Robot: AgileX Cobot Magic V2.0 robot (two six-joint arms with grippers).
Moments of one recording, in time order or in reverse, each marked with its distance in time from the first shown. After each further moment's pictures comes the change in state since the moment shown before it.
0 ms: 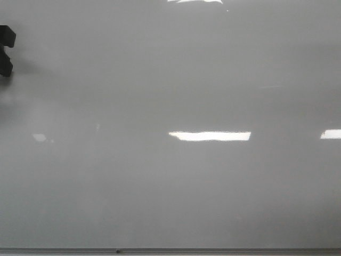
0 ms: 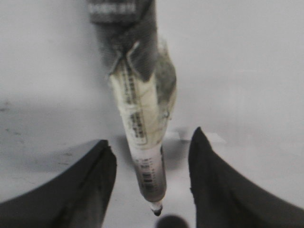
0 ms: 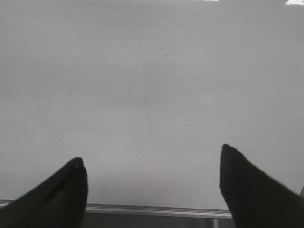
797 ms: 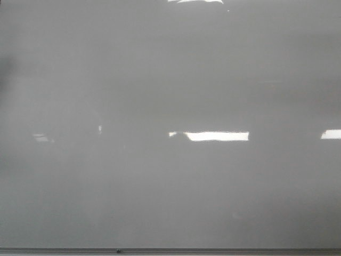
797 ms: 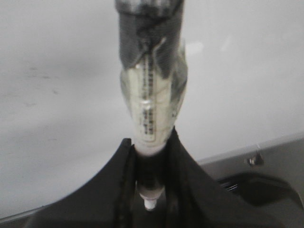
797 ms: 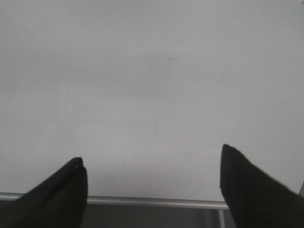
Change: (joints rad) left arm -0.075 -0.144 -0.226 0.004 0.724 0.203; right arm 0.000 0.036 -0.119 0.027 0.142 0.000
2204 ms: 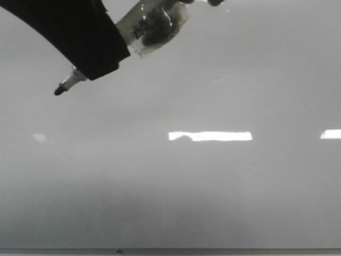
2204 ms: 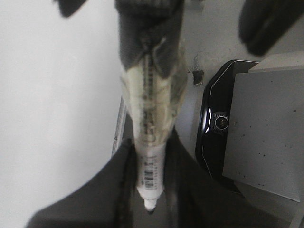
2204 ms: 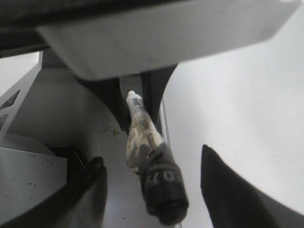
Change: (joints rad) left arm -0.692 0.002 -0.086 -0.038 0.136 0.411; right arm 0.641 0.541 -0.431 0.588 0.196 -1.059
